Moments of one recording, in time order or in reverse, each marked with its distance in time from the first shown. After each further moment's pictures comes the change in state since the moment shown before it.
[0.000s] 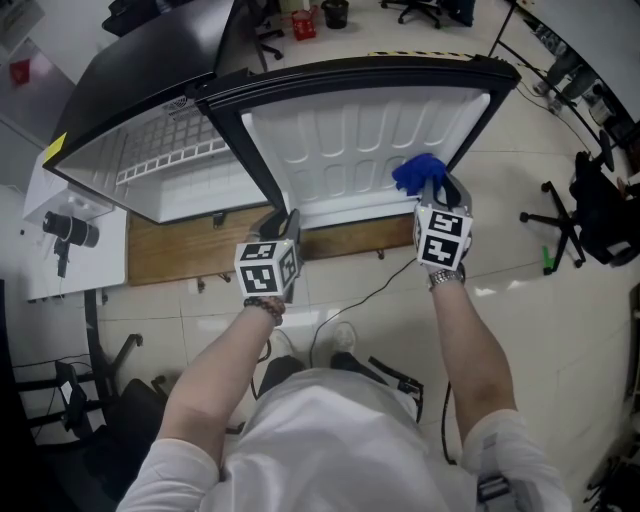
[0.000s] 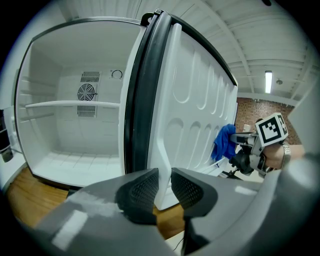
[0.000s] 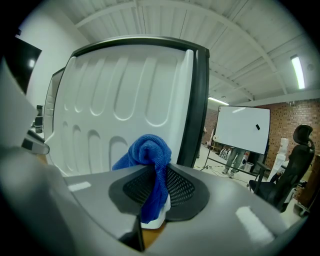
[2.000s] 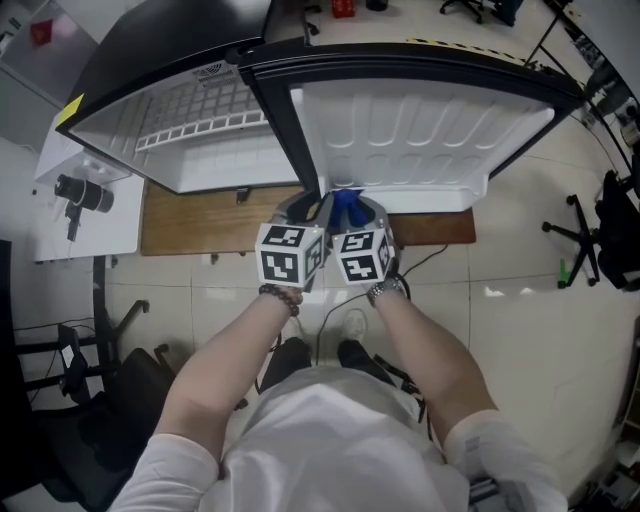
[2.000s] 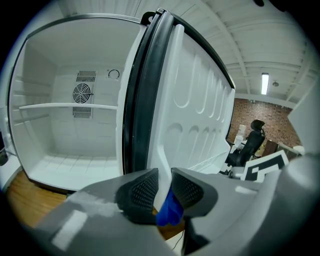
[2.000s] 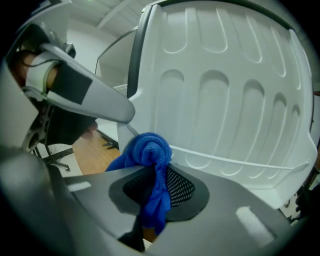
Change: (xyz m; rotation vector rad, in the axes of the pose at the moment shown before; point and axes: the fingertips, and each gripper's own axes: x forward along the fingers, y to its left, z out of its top) left arm -0.002 -0.002 0.010 0.013 0.007 -0.048; right arm 0.004 0.268 -0.081 -0.118 0.177 0.464
